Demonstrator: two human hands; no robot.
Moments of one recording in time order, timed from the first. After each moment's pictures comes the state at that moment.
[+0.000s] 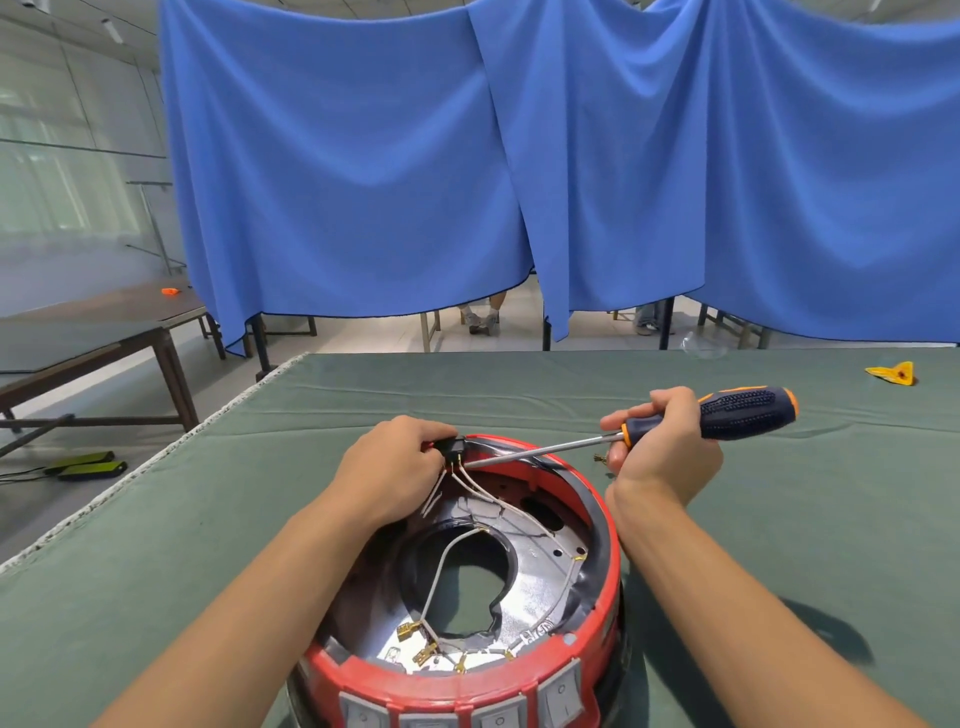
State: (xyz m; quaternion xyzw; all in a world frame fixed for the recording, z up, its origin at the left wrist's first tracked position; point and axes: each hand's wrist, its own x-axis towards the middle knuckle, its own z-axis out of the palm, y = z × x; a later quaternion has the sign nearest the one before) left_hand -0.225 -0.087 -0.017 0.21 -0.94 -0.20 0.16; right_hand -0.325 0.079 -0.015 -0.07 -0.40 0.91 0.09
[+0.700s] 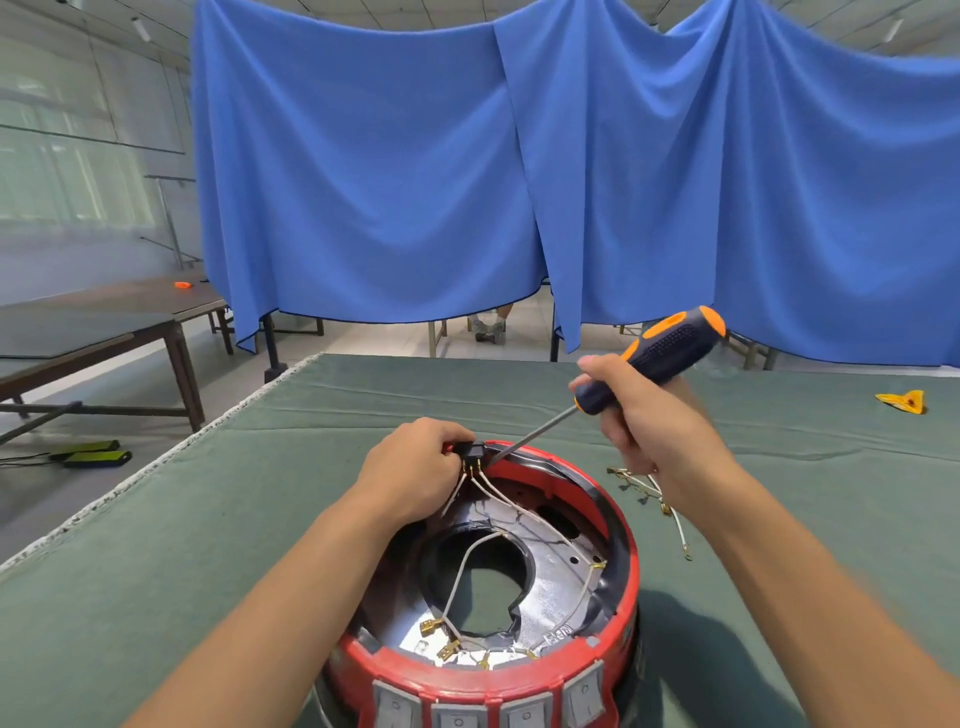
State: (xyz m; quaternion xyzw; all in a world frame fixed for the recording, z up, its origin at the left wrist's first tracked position) left_hand -0.223 -0.085 -0.014 0.21 -0.94 -0.22 0.17; right_hand -0.312 0.094 0.028 0.20 -0.72 0.66 -0.06
